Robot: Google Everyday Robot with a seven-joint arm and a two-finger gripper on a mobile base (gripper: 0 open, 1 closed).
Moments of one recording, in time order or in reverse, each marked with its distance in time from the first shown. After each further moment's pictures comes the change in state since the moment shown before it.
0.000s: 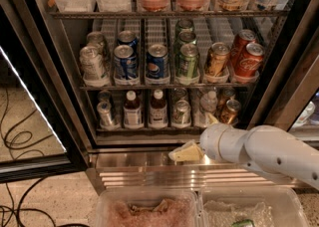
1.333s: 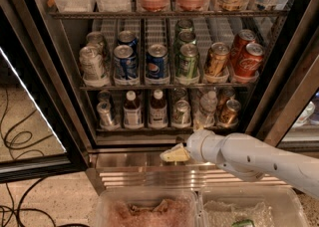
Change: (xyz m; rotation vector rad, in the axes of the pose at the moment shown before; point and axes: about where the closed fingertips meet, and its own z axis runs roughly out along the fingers) arm 0.042 -0.001 0.086 -0.002 -0.011 0.026
